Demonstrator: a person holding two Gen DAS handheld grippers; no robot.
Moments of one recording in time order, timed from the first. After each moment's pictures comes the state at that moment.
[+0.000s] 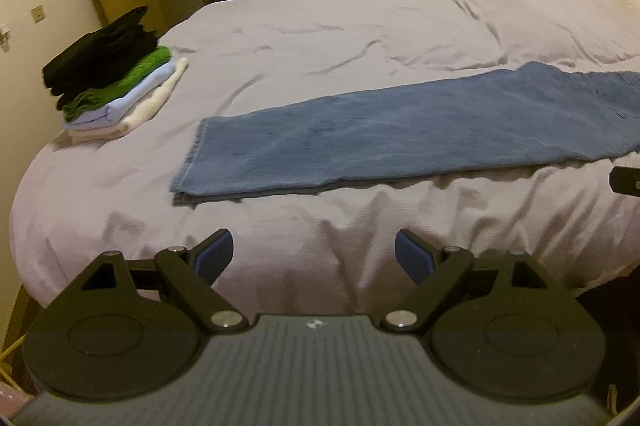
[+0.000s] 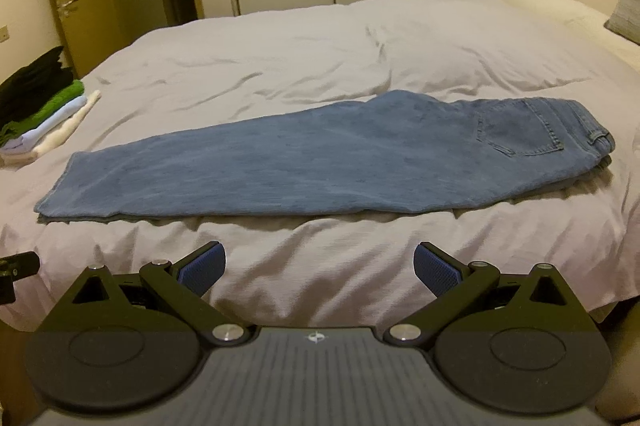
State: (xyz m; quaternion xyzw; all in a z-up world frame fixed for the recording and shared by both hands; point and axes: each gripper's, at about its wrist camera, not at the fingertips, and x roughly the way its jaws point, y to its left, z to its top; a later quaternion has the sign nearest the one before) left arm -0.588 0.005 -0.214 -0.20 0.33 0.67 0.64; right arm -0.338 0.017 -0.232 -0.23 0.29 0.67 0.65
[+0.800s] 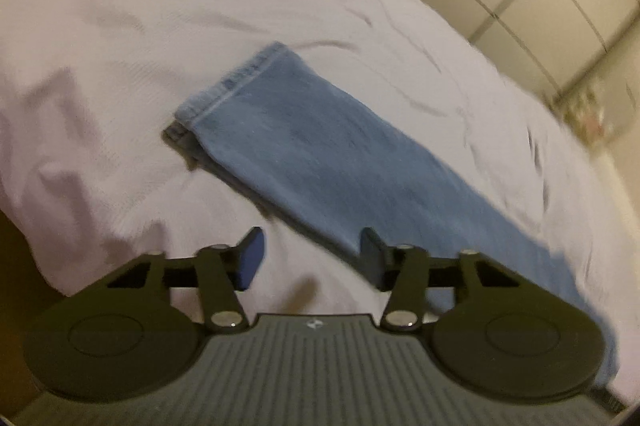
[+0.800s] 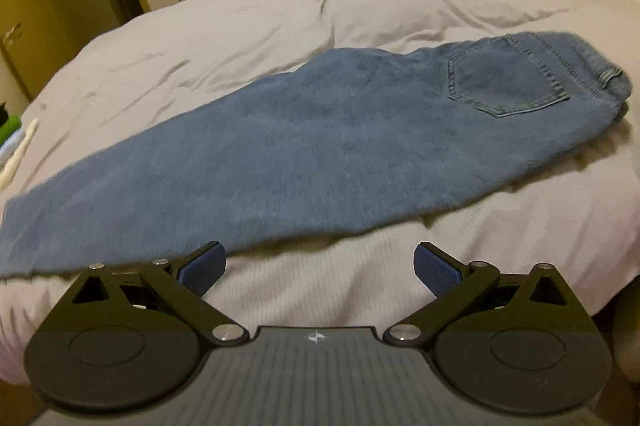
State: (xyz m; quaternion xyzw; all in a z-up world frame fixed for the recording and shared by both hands) left arm -0.758 0.122 -0.300 -0.49 0.03 0.67 0.55; right arm -0.270 0.119 -0.294 -0.20 0.38 0.62 0.66
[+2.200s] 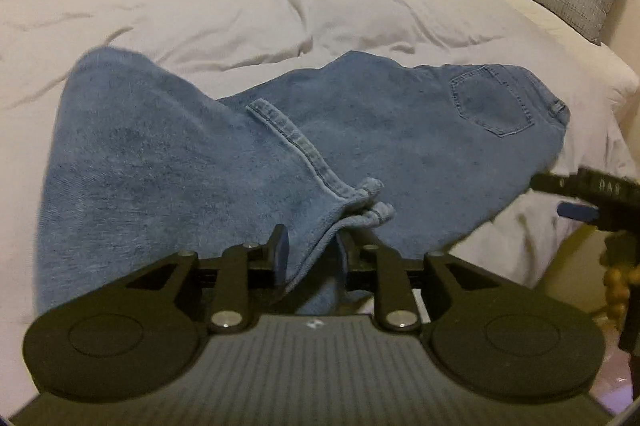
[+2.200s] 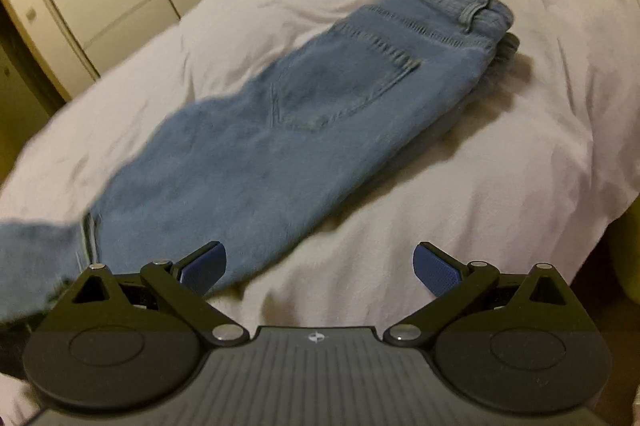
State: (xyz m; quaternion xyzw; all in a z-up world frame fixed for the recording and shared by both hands) left arm -0.454 0.205 -0.258 -0.30 0.31 0.40 0.80; right arm -0.121 0.111 -0.311 -0.06 0.44 0.54 0.71
